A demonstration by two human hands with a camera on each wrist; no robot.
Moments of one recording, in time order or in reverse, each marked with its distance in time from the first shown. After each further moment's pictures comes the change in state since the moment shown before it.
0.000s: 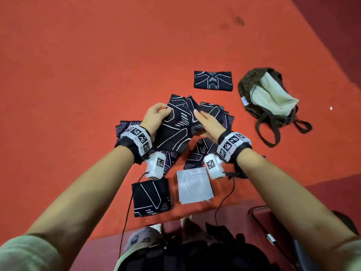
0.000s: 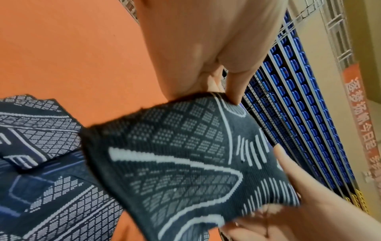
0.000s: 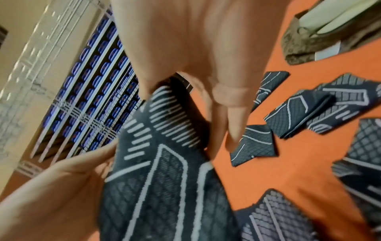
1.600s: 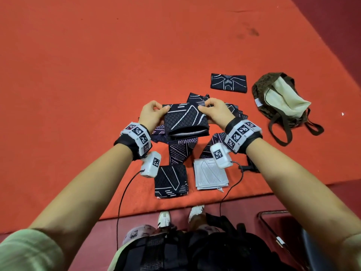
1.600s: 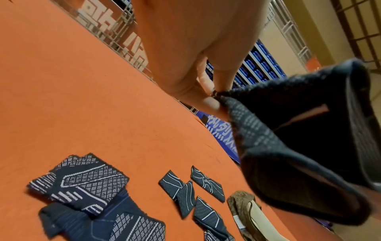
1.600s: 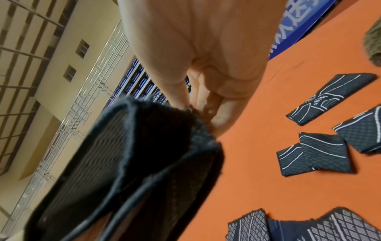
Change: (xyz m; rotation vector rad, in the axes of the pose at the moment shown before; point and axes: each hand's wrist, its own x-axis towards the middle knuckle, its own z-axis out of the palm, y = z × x) left_hand -0.078 0.010 -0.082 0.195 0.179 0.078; right_hand -0.060 -0.035 0.054 -0.100 -0.023 -0.260
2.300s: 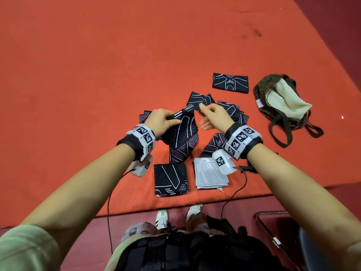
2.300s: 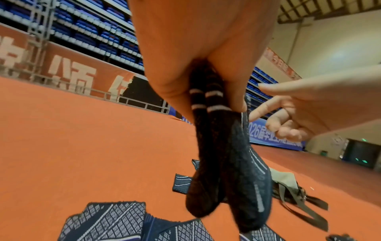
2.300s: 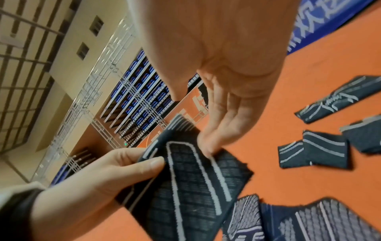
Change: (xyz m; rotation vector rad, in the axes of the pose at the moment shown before) left_hand -0.012 -0.002 -0.001 0.731 -0.272 0.289; right_hand -0.012 0.005 0.014 -0.112 -0.003 0.082
